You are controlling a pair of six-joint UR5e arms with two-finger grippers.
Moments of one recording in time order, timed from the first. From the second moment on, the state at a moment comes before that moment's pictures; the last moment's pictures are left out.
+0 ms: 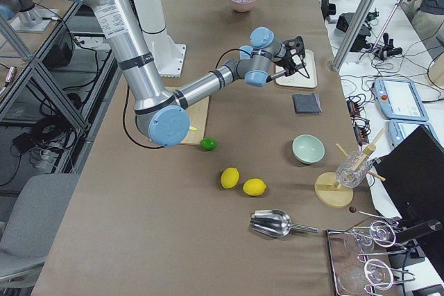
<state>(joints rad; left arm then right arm) -1.61 -1.82 -1.68 -1.51 -2.48 0.04 0.96 -1.16 1.59 -0.76 1.89 1.12</state>
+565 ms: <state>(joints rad) -1.61 -1.81 -1.70 -1.51 -2.48 0.04 1.08 -1.25 1.52 -0.91 2.16 0.97</state>
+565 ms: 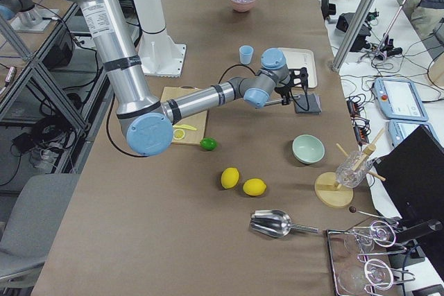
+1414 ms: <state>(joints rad) -1.57 -1.82 -1.74 -1.53 -2.47 0.01 1.12 -1.36 1.50 -1.17 2.34 0.69</state>
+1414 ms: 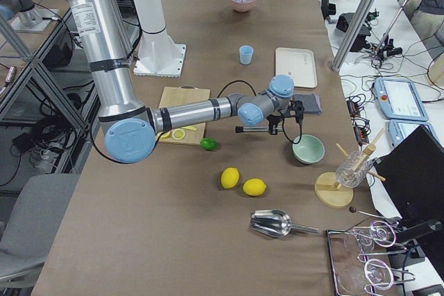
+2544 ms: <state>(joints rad) -1.57 -1.79 -1.80 -1.53 -2.48 0.02 1.04 -1.28 1.46 -1.35 2.33 0.61</state>
